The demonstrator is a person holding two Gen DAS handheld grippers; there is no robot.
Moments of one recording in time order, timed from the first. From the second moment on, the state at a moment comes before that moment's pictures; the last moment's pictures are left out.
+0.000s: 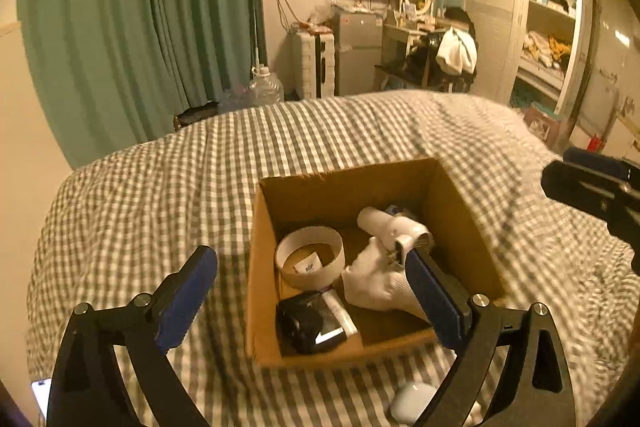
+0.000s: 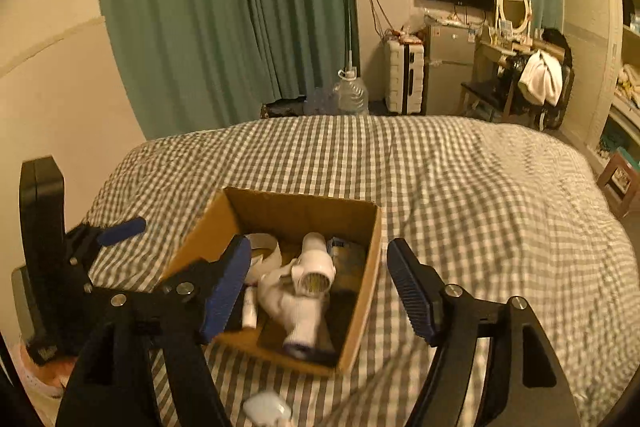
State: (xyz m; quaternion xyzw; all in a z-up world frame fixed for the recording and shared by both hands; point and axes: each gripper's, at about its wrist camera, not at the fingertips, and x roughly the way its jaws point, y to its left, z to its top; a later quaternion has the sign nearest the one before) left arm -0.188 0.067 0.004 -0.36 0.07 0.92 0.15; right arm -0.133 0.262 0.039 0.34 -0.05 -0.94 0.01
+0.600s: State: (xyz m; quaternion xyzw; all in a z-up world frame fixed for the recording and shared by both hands) left arm -0.080 -0.008 -0.055 -0.38 0.05 0.92 0.06; right arm -0.035 0.200 -0.036 0.44 -0.01 -0.90 0.01
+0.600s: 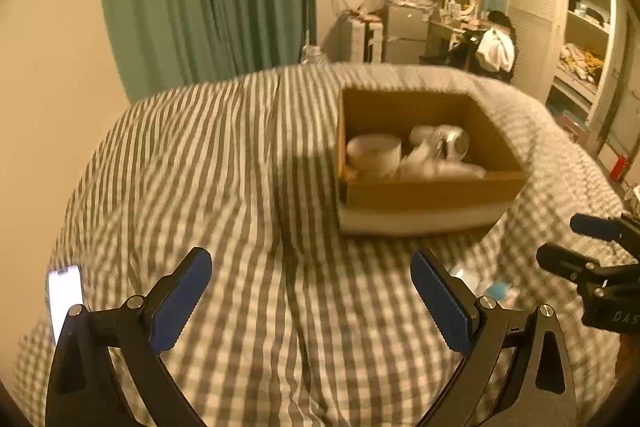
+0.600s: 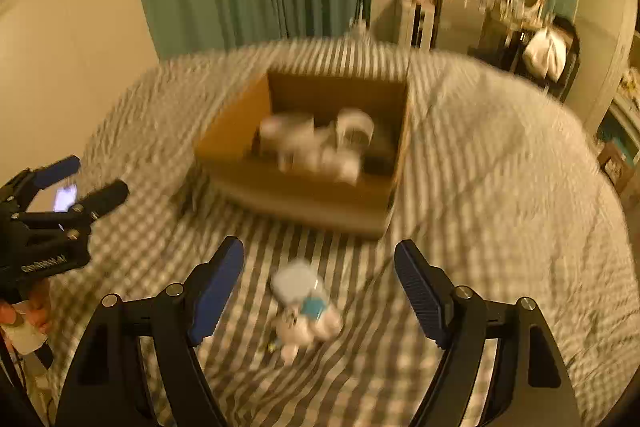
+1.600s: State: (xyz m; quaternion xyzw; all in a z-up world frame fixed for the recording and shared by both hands) left arm -0.070 0.010 -0.143 -0.45 0.06 0.89 0.06; right arm -0.017 0.191 -0.102 0.48 0.01 -0.87 0.02
